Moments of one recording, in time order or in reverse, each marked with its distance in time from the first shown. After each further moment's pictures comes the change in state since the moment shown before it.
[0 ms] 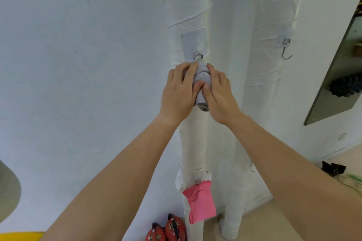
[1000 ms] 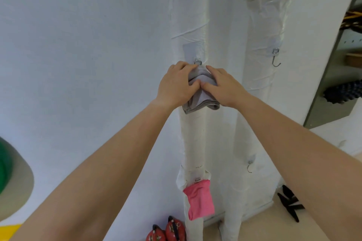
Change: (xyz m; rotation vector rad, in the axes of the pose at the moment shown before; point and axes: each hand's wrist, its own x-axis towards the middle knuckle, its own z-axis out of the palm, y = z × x) left_hand 0.036 0.020 -0.059 -0.016 -0.347 -0.181; right_hand 0.023 -0.029 -0.058 -0.167 -0.231 0.086
